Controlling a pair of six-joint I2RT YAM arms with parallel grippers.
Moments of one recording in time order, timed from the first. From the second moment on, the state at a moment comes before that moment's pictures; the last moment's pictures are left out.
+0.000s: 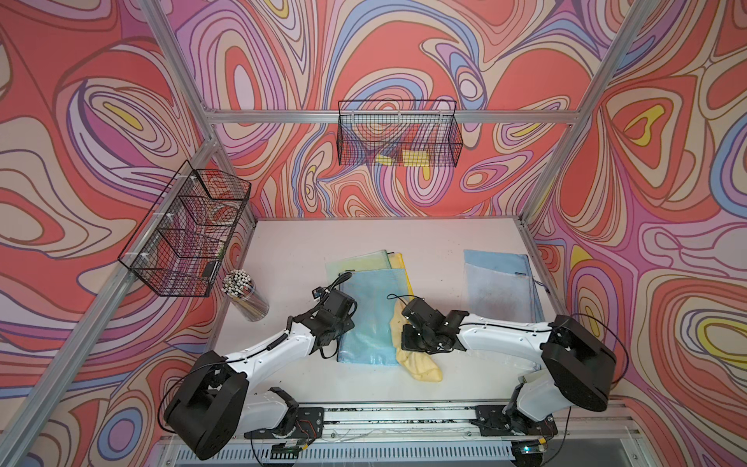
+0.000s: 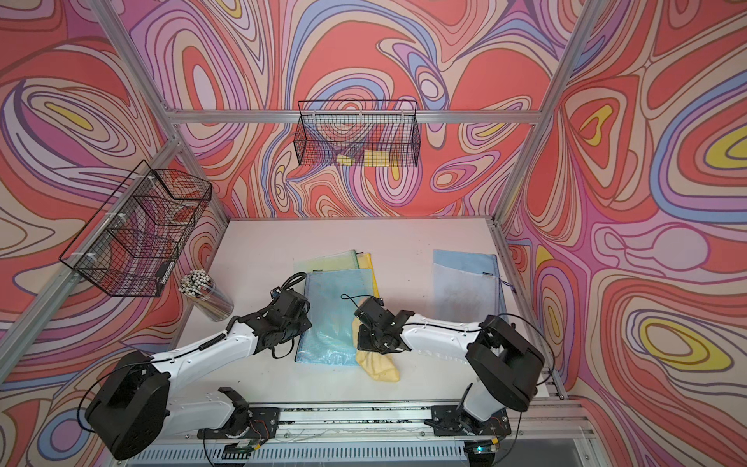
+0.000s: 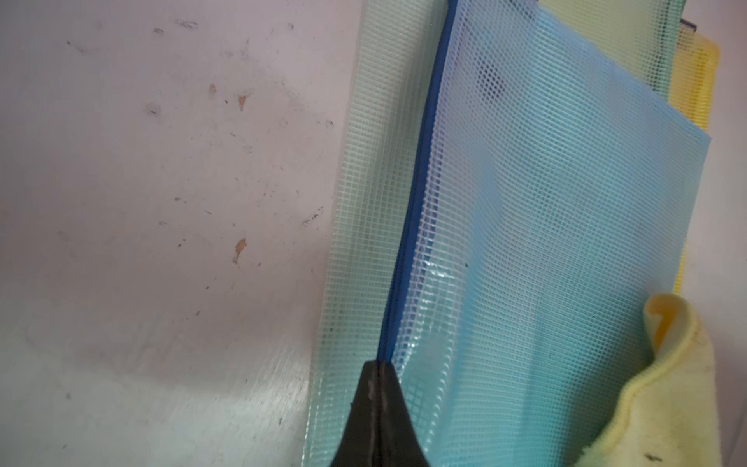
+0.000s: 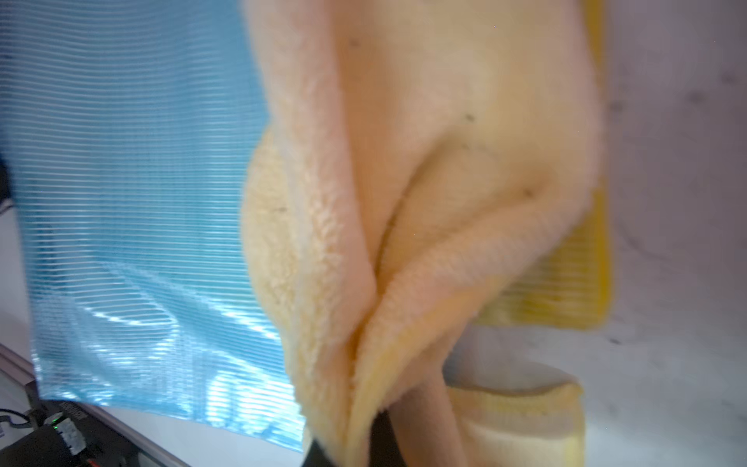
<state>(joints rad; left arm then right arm) -0.58 1.28 0.61 -0.37 -0.23 -1.03 0.94 1.63 0.93 -0.38 -0.07 0.91</state>
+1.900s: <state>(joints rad) -0.66 1.72 1.52 -1.03 -0.25 -0.55 0.77 1.12 0.67 -0.63 0.05 0.96</state>
